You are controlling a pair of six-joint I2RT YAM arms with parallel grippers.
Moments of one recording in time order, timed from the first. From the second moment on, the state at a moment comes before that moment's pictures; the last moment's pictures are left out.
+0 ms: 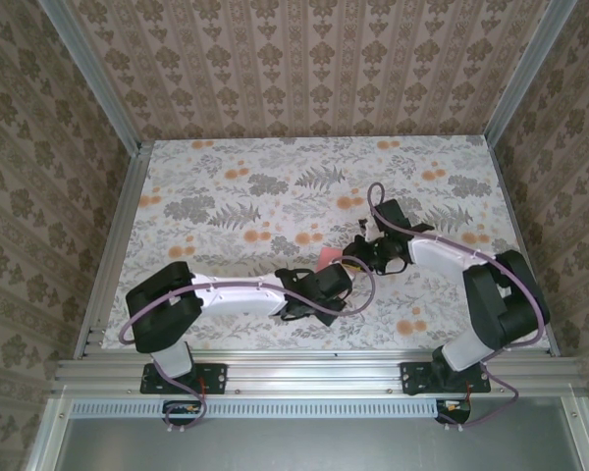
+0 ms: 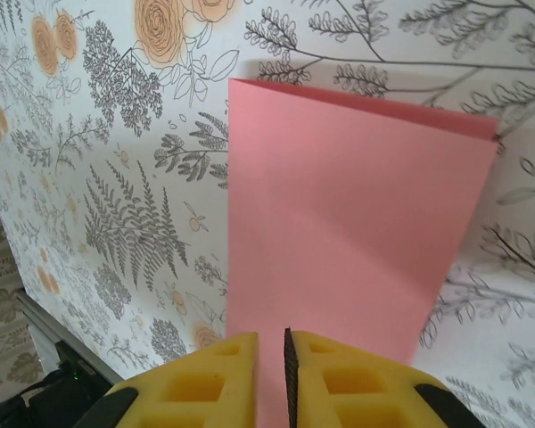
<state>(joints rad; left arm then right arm) -1.23 1.70 1.01 -0.38 -0.07 -0.42 0.35 1.58 0.85 -0.37 -0.54 0.66</state>
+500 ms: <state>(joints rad) -1.13 1.69 1.01 -0.37 0.09 -0.39 0.37 1.80 0.98 -0.50 -0.55 0.46</state>
